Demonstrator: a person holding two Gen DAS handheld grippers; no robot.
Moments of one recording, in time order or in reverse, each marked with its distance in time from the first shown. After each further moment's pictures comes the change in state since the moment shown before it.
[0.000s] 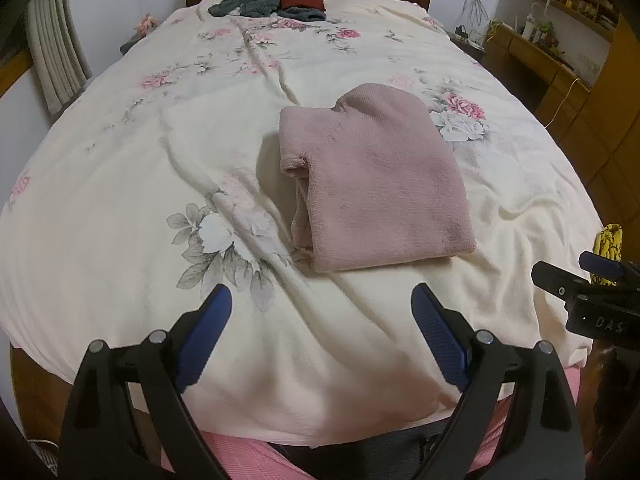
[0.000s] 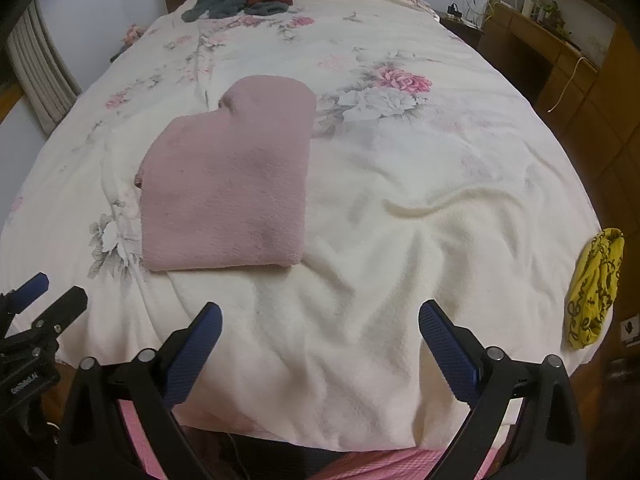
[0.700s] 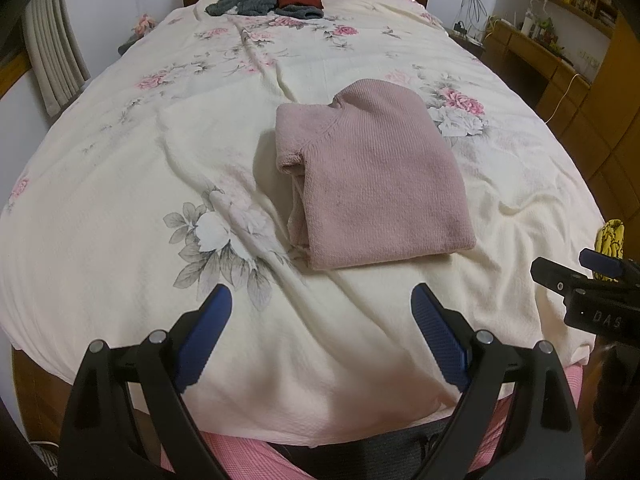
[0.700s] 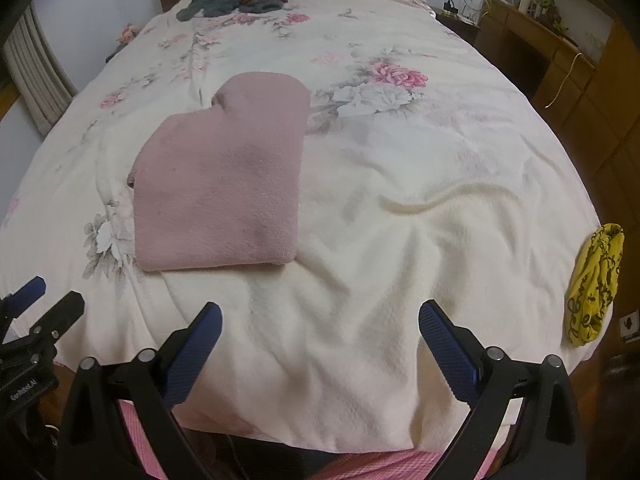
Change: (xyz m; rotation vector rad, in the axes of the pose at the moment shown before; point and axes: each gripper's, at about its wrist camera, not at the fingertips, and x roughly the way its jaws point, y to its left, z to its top) left arm 0.003 -0.007 -0.001 0.006 0.006 0.005; right arm 0.005 -0.004 -0.001 0.014 0.009 -0.010
